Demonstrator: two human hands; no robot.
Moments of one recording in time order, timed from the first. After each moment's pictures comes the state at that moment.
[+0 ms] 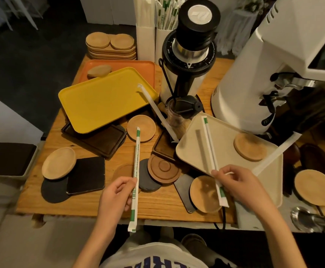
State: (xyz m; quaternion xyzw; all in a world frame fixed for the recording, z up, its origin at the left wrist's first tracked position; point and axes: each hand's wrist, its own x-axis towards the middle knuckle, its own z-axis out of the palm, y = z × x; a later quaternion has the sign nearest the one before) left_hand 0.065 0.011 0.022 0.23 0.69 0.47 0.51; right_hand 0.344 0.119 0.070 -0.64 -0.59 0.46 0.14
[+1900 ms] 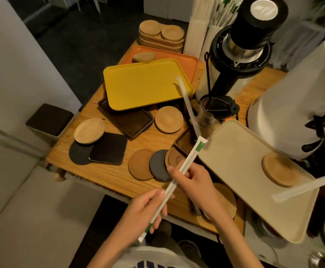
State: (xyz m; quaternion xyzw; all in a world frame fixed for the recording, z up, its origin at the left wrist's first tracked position) left_hand 0.125 -0.027 0.039 0.25 0.60 0.46 0.60; right_hand 0.238 0.102 0.043 -0.41 -0.67 0.59 0.19
